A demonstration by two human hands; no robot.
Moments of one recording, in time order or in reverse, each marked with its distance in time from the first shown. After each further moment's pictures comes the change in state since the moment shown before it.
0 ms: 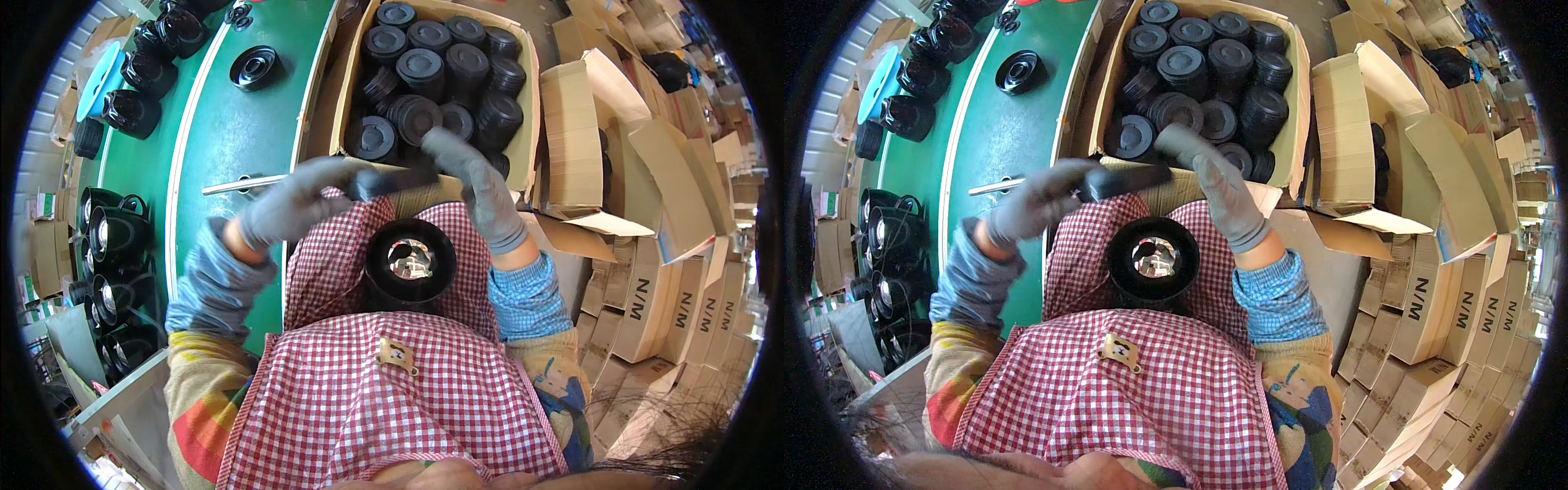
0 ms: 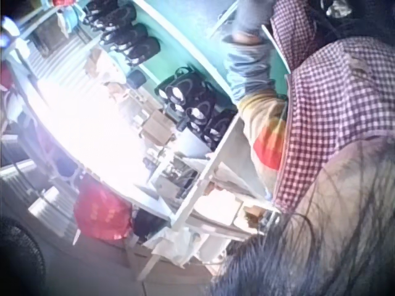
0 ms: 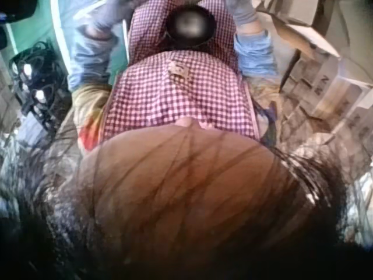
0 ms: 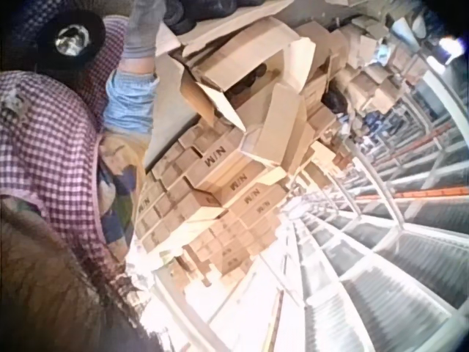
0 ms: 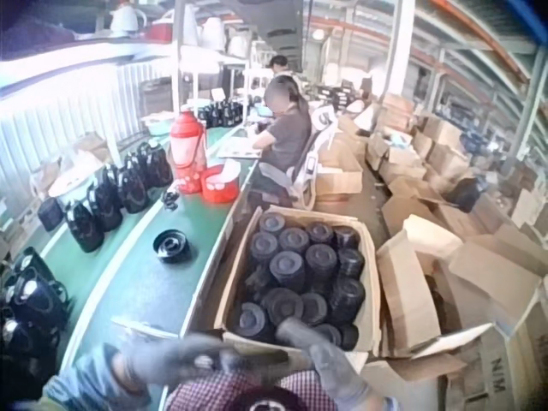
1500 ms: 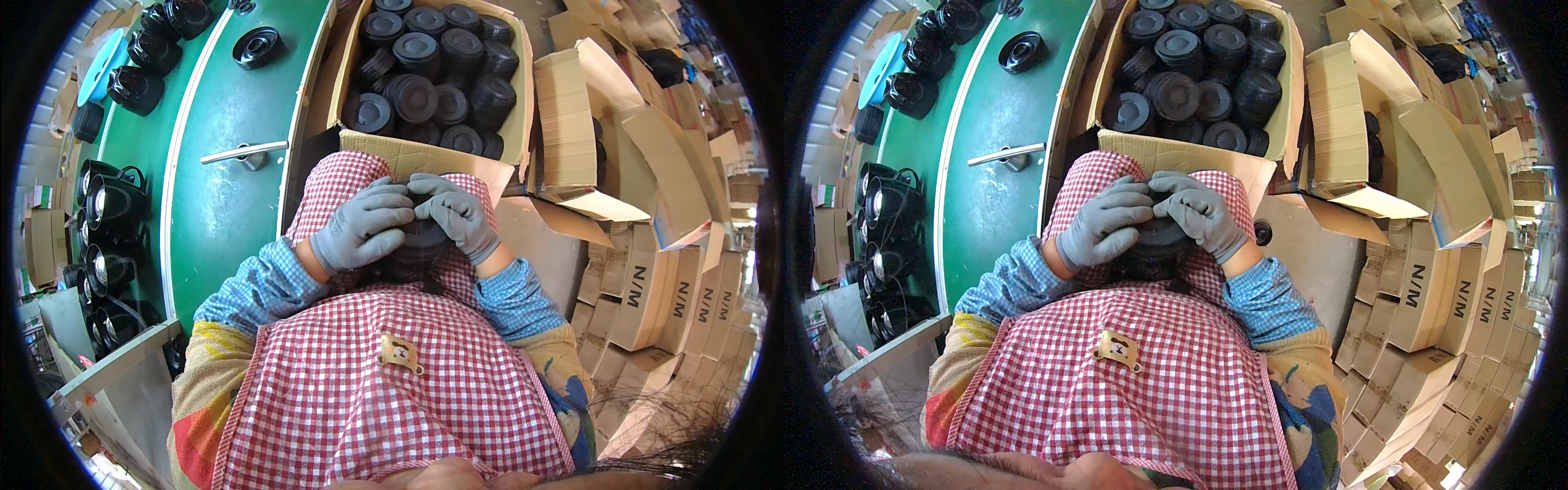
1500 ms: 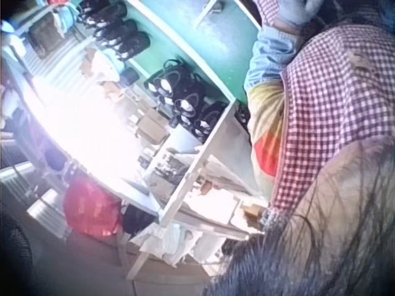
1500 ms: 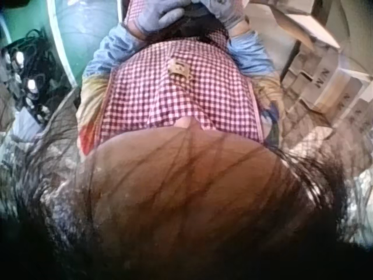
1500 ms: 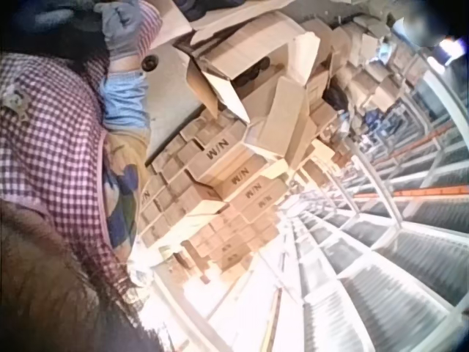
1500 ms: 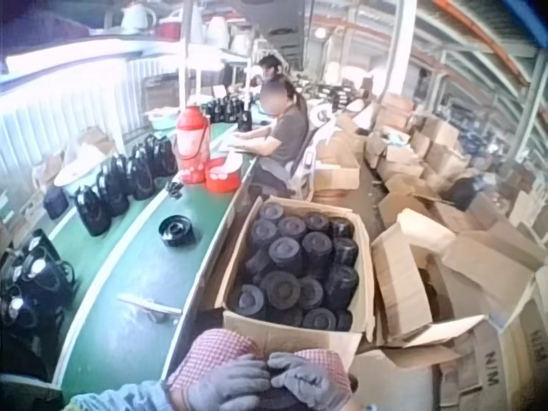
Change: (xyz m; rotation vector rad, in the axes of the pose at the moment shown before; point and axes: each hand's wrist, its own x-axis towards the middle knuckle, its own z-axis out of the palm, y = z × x) left_hand -0.032 -0.010 0.130 0.211 0.124 0.315; right_hand -0.091 0.044 0.022 -0.161 -0.134 -0.078
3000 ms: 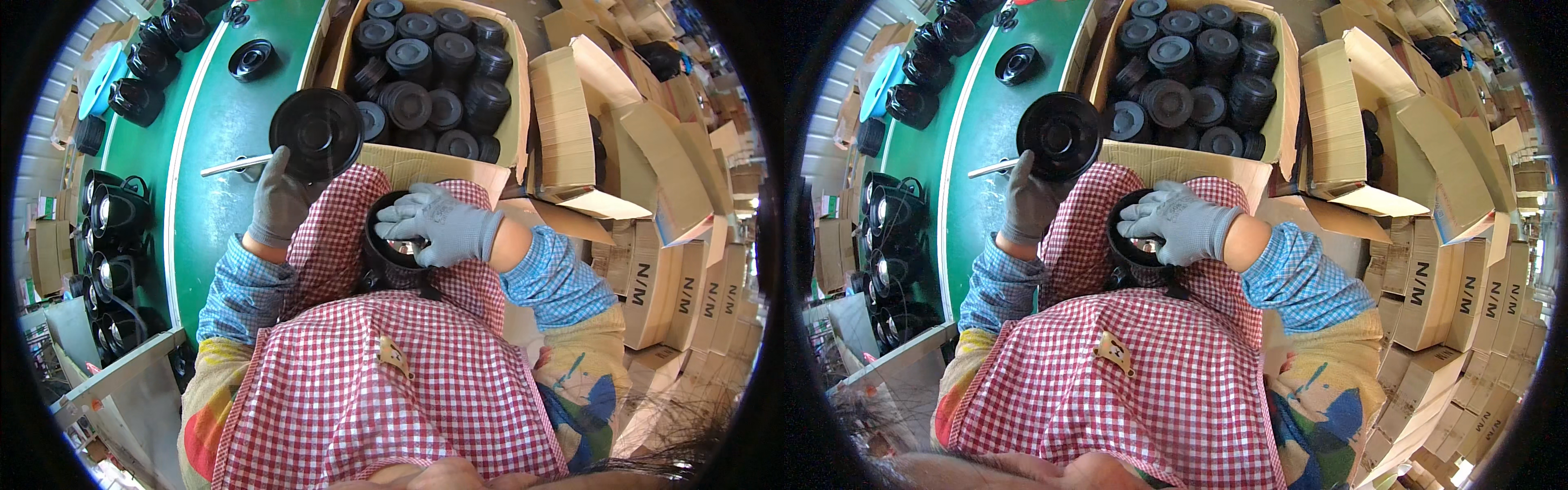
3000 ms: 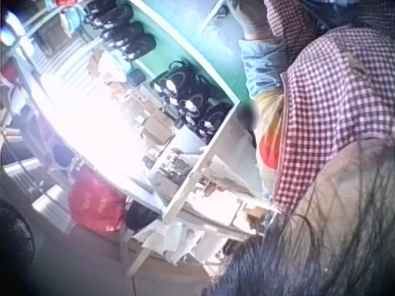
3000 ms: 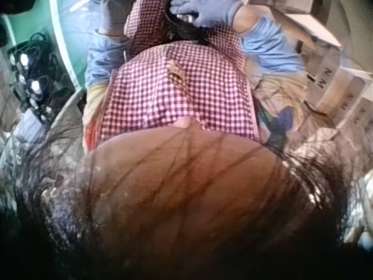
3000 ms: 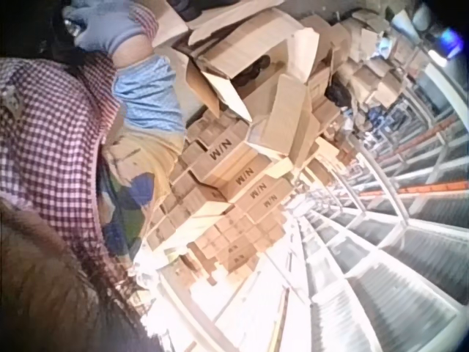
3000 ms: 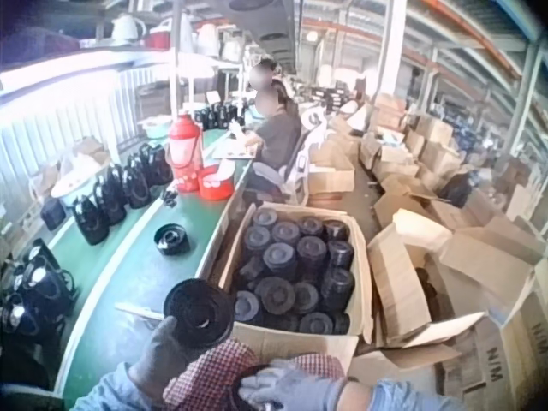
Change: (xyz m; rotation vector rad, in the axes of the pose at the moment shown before) left_hand -0.009 -0.015 -0.060 -1.375 0.733 -0.613; right_hand 0.038 -0.050 -0.008 -0.953 -0.801 -0.085
